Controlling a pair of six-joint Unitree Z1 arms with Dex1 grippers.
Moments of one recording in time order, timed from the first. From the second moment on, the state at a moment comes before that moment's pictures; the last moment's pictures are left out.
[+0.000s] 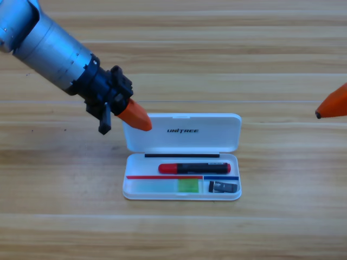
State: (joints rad) arm 0 -0.50 1.87 -1.22 0.46 -0.53 0.68; arm 1 0.89 1.18 -1.12 0.62 0.54 -0.44
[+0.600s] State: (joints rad) arm 0 -0.48 1.84 -1.37 0.53 -0.53 0.69; arm 1 0.89 1.18 -1.12 0.61 0.54 -0.44
